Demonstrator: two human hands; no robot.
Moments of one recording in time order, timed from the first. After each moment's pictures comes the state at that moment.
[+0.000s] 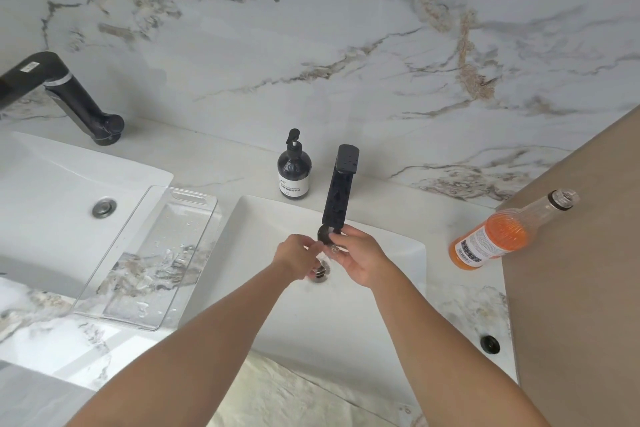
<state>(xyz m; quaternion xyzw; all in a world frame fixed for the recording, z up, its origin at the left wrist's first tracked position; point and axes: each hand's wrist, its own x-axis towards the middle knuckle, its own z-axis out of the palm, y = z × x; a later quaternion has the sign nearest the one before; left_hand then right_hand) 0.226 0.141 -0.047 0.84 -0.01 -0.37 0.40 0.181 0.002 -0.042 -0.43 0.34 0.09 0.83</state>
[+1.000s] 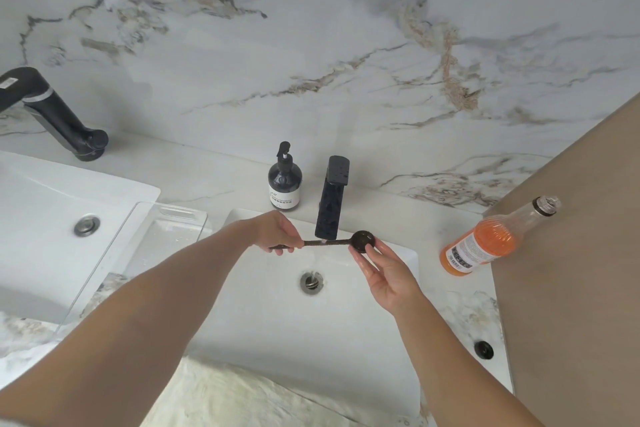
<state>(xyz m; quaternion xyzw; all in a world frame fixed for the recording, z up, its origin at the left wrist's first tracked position) 0.328 0.161 -0.039 0.81 -0.19 -0.47 0.30 0.139 -0.034 -0.032 -0.24 0.39 -0.07 0.89</state>
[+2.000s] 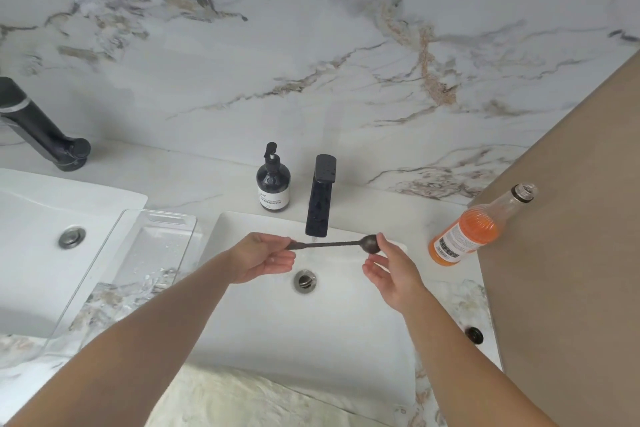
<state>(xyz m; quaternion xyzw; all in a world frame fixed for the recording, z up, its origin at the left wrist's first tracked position) 0.284 0.184 -0.055 0.59 0.06 -0.51 0.62 0.127 -0.048 -0.028 -0.37 0.48 -0.05 0.79</state>
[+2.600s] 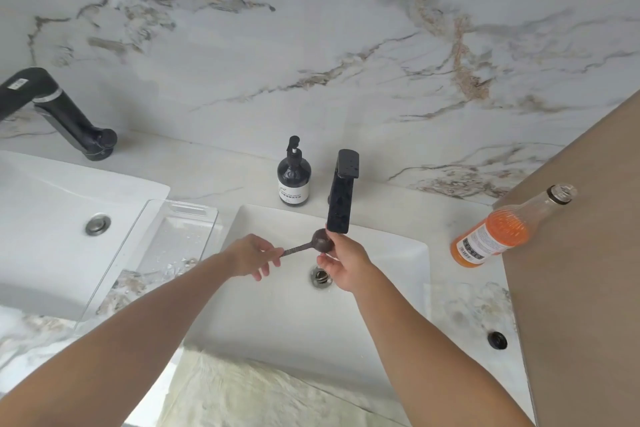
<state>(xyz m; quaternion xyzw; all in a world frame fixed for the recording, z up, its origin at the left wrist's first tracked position) 0.290 0.228 -0.050 0.85 -0.09 -0.42 0.30 0.201 0.039 -0.043 -0.39 0.48 0.06 0.78</state>
